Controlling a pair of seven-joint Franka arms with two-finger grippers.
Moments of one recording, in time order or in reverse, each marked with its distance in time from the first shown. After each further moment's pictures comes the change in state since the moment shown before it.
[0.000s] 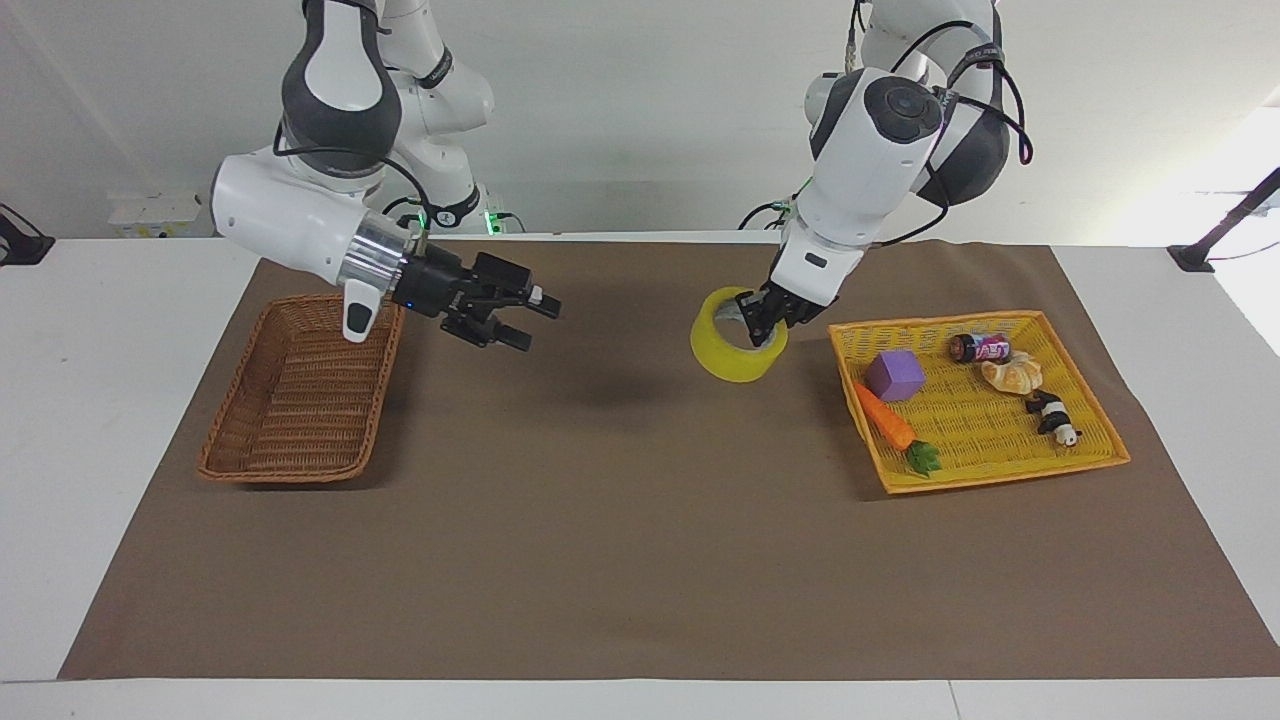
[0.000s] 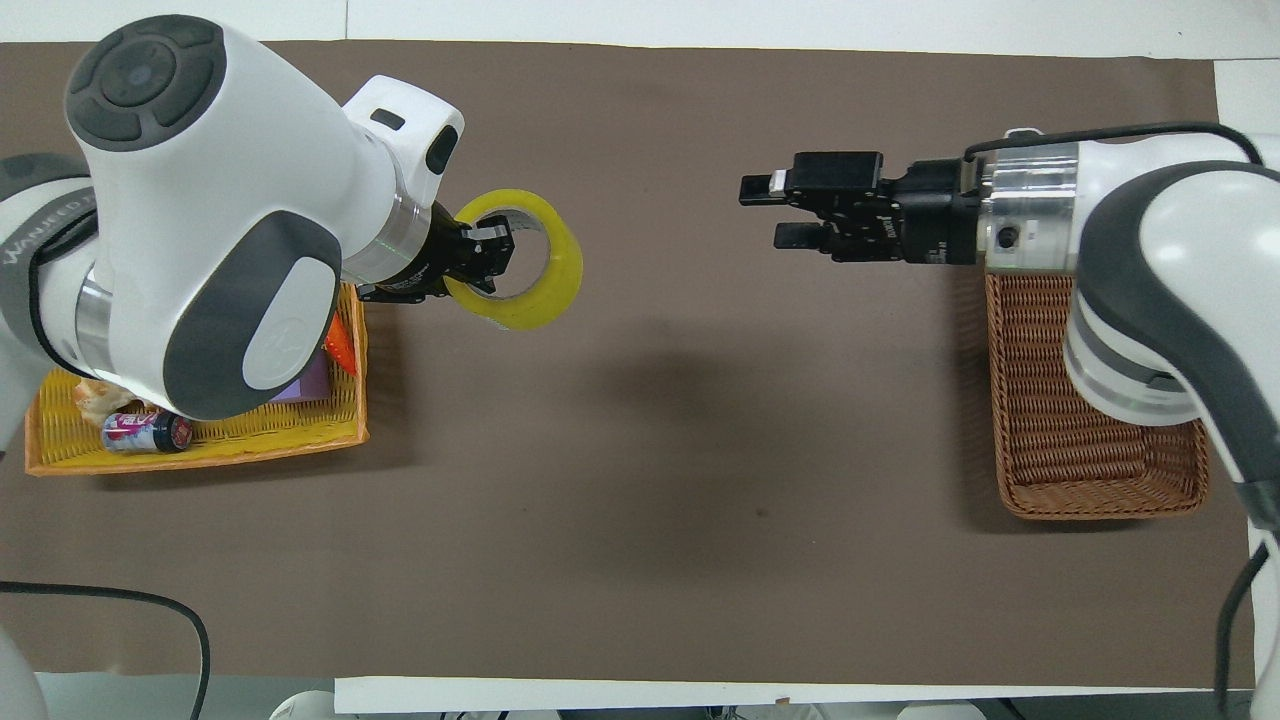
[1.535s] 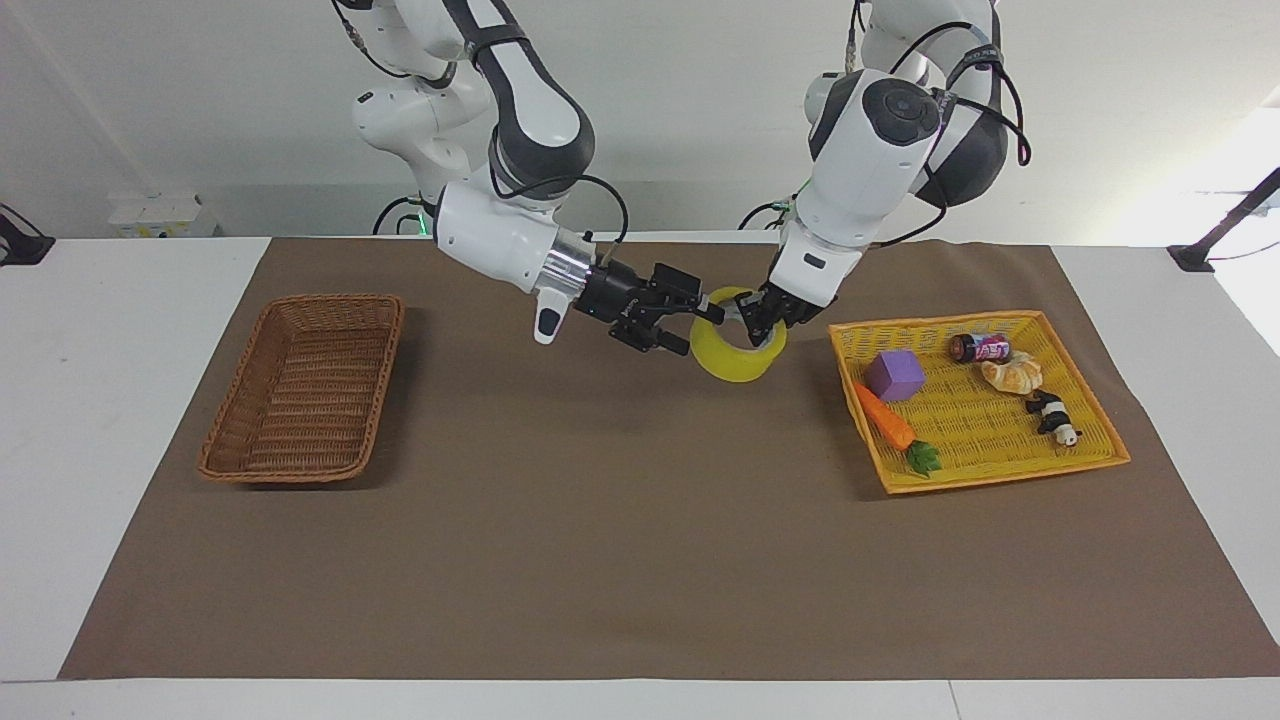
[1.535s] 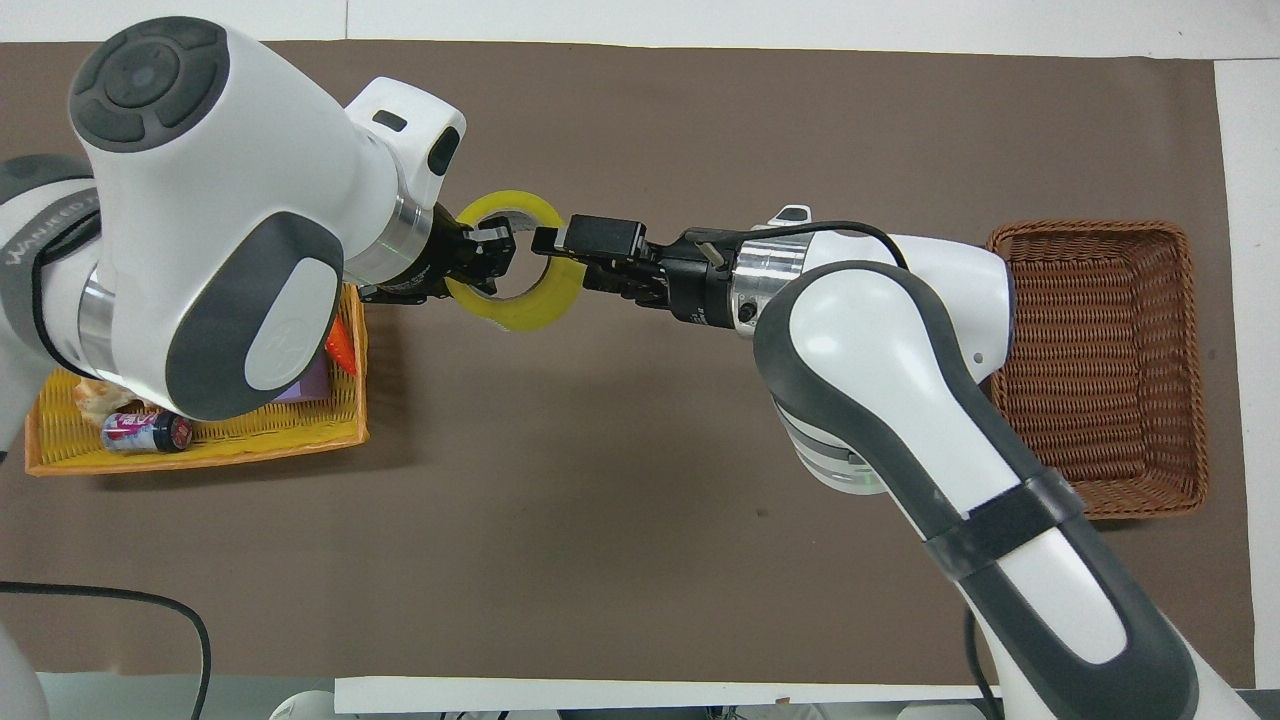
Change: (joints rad) left arm -0.001 0.000 0.000 -0.002 -0.002 0.000 0.000; right arm 0.301 0.080 0.000 -0.011 0.254 0.327 -0.063
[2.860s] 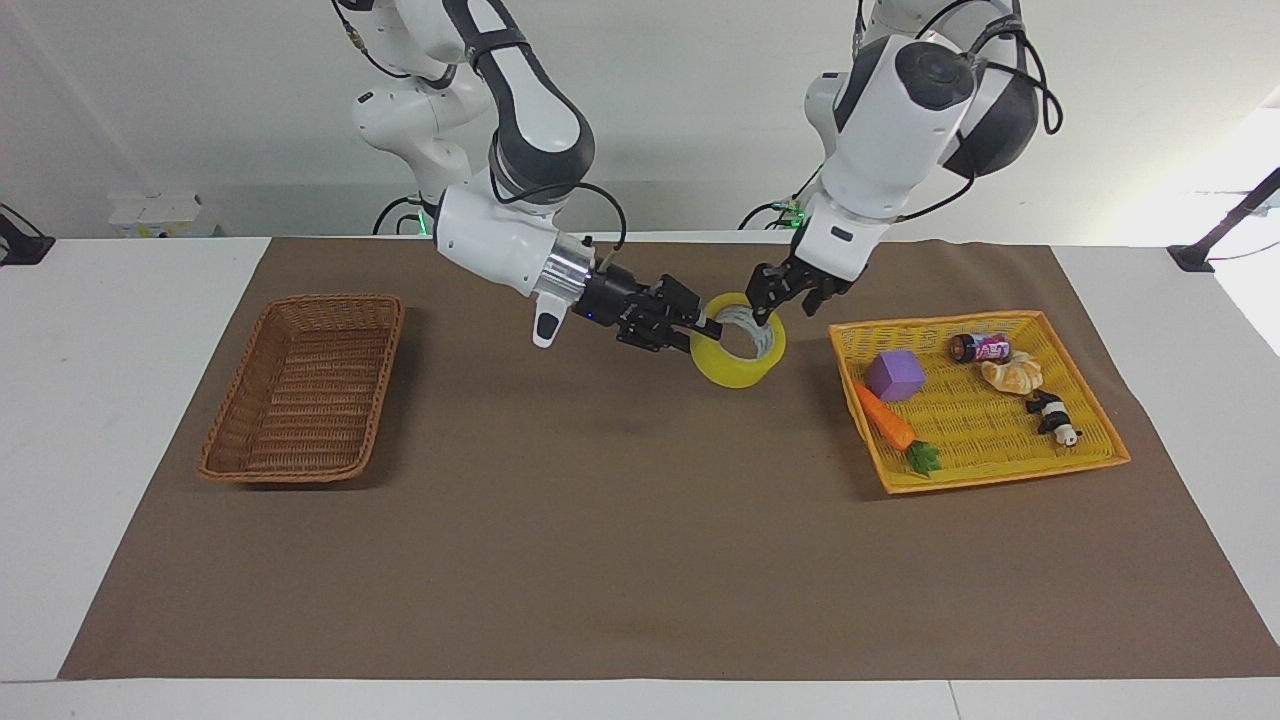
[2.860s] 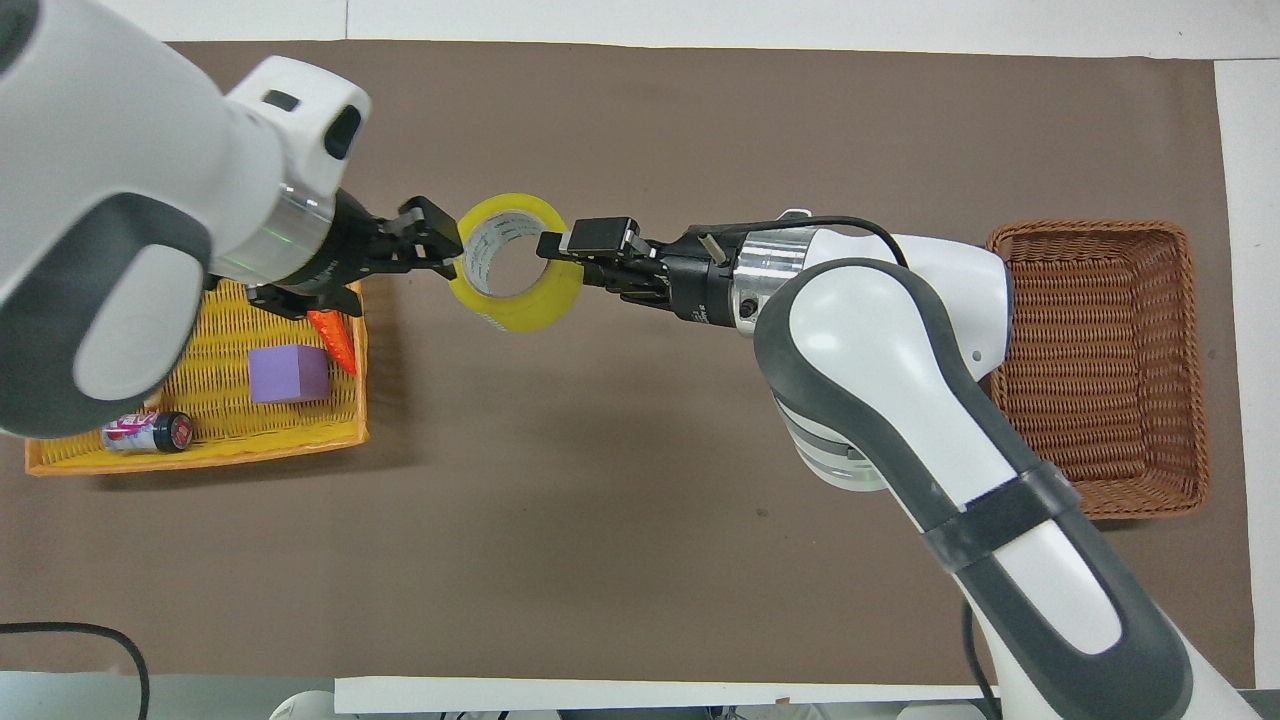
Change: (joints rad) left arm 0.026 -0.083 0.079 0.040 -0.001 -0.152 -0.001; right arm -0.003 0.007 -0.003 -0.001 0.003 -0.001 0.042
